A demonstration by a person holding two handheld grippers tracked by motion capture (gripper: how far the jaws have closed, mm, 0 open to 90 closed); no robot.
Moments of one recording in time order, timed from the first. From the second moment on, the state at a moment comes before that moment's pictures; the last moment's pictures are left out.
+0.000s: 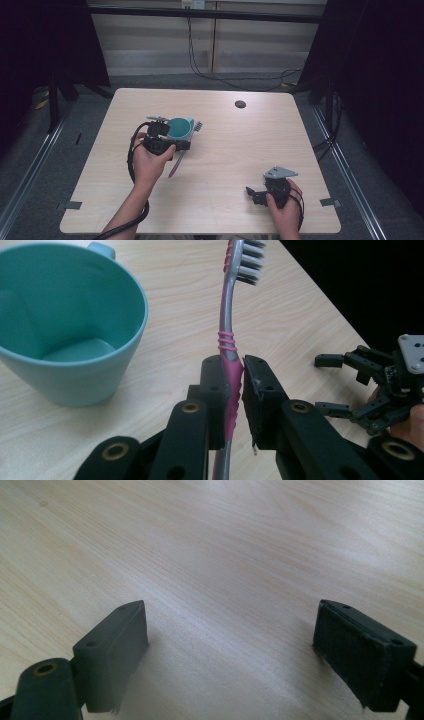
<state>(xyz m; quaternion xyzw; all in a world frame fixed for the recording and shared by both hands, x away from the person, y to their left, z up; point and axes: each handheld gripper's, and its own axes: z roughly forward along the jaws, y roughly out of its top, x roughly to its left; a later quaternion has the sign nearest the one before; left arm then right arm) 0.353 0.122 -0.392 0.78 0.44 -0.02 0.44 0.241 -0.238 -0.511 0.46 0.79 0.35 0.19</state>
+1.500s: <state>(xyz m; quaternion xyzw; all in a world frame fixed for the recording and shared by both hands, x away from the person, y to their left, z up) 0.380 0.120 -0.354 0.76 0.43 0.04 0.49 0.241 -0.238 -0.511 0.46 0.80 0.35 0.19</state>
